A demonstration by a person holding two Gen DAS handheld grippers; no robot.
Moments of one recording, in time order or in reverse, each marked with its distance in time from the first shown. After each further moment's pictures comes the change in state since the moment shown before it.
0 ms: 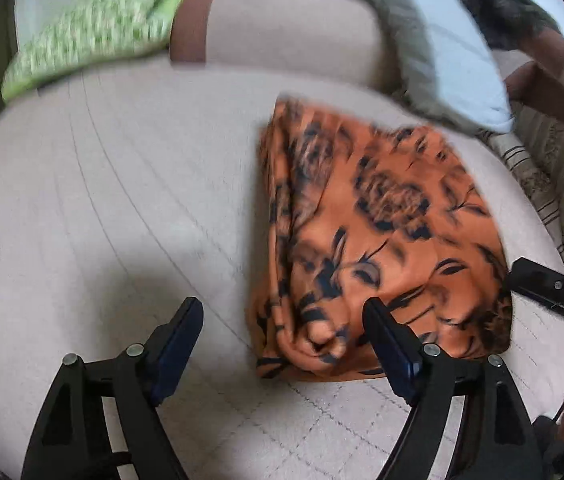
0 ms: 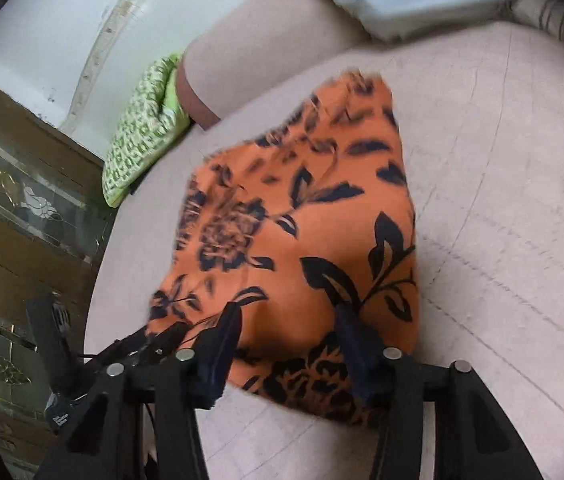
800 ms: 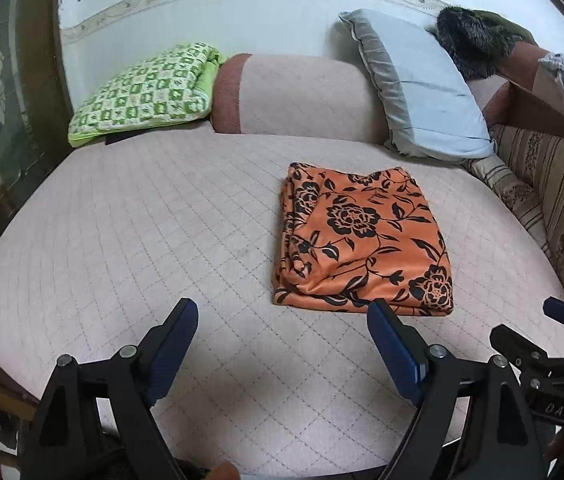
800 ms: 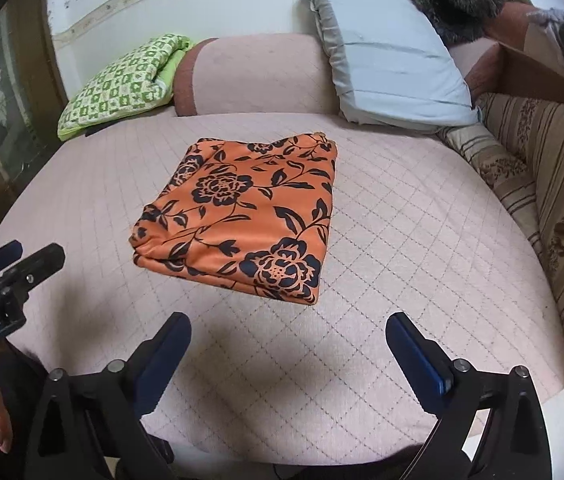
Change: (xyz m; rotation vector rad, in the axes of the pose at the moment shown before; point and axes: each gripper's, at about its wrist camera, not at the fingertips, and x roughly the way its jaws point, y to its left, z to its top) left arm -0.143 -0.030 -0.056 -0.005 -0.171 0.136; right arm -0.121 0.073 -0.105 -0.278 -0.072 -0.438
